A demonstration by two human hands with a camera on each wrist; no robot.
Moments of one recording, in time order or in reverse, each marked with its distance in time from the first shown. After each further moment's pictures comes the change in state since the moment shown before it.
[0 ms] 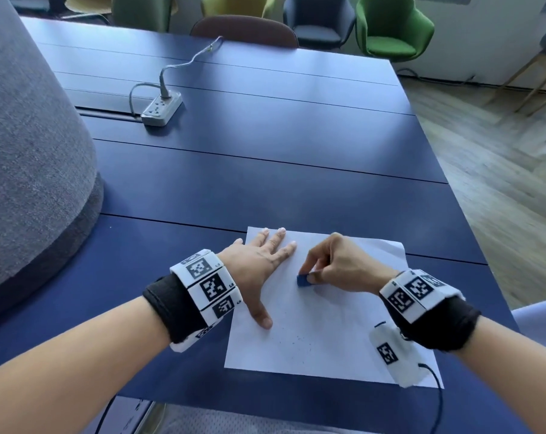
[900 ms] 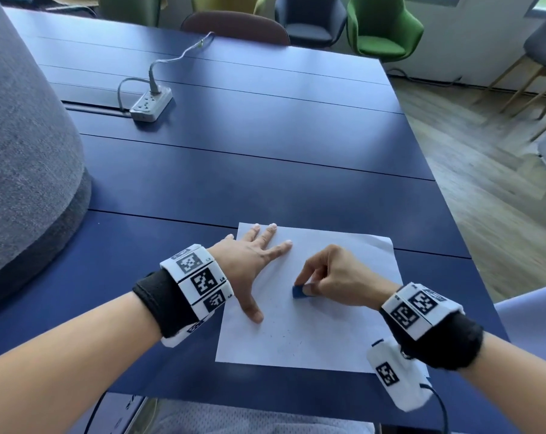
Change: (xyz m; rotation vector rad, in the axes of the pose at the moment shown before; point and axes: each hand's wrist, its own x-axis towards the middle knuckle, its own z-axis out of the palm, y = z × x) left_hand 0.001 0.002 -0.001 0.031 0.003 0.001; right_hand -0.026 0.003 0.010 0.055 -0.004 0.048
